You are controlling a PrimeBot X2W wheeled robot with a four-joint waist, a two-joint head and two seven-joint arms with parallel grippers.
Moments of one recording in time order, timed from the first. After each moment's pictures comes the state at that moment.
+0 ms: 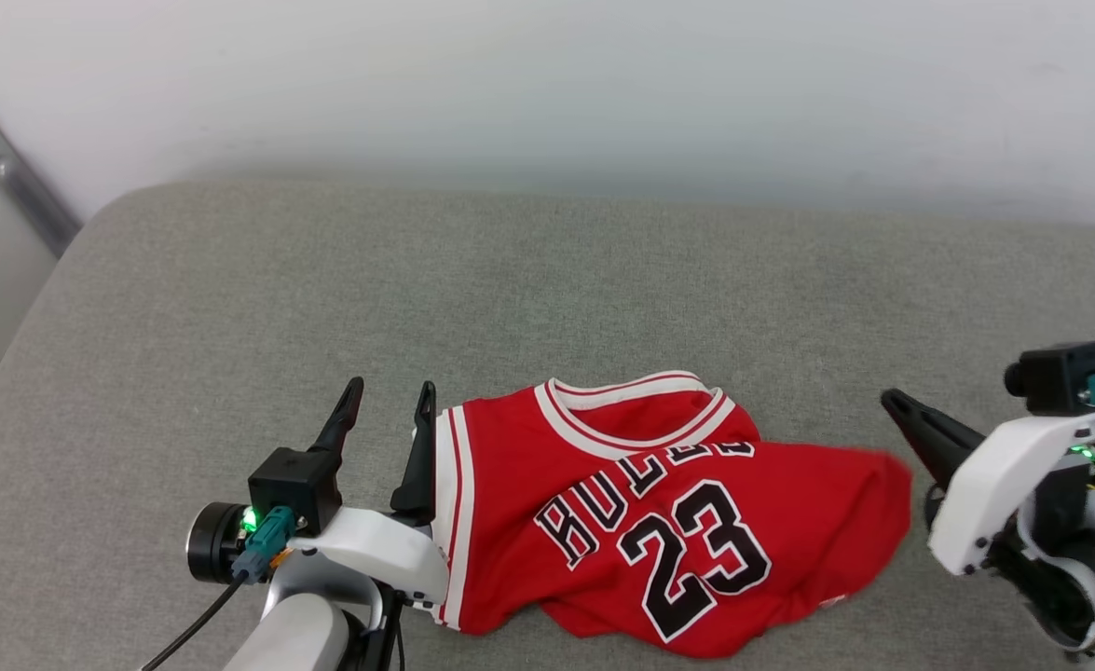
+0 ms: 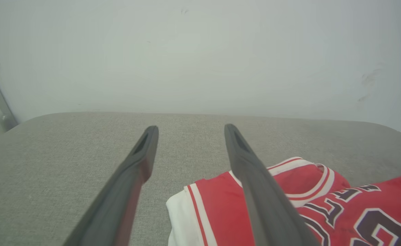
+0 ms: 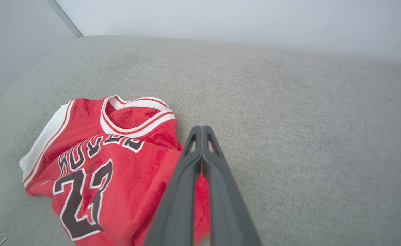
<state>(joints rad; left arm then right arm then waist) -0.25 0.27 -0.47 0.21 -0.49 0.21 -0.26 -0.26 -0.43 0.25 0.15 0.64 0.13 0.36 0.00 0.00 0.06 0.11</state>
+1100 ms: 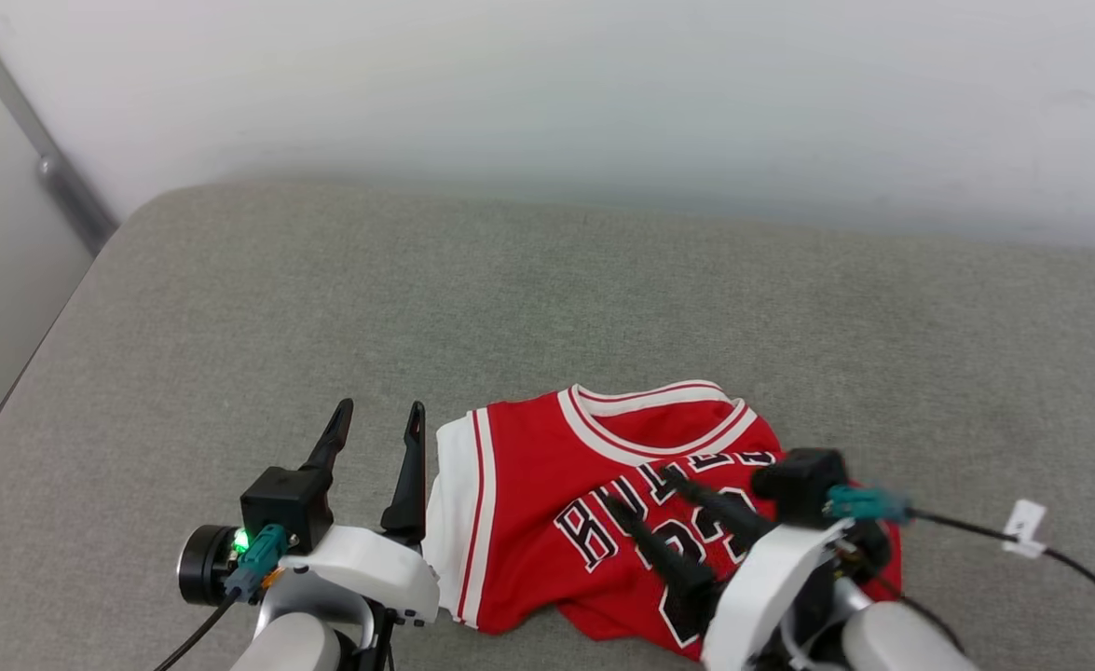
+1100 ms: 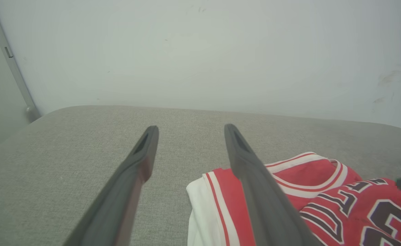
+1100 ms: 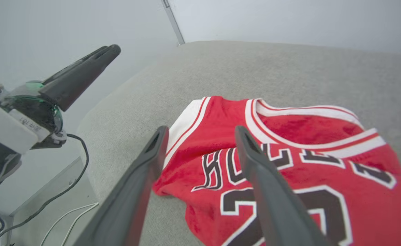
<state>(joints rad) -0.22 0.28 -0.47 0.21 -0.50 0.22 -0.26 -0.24 -0.20 0.63 0.20 0.62 0.13 0.11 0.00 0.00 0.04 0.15</state>
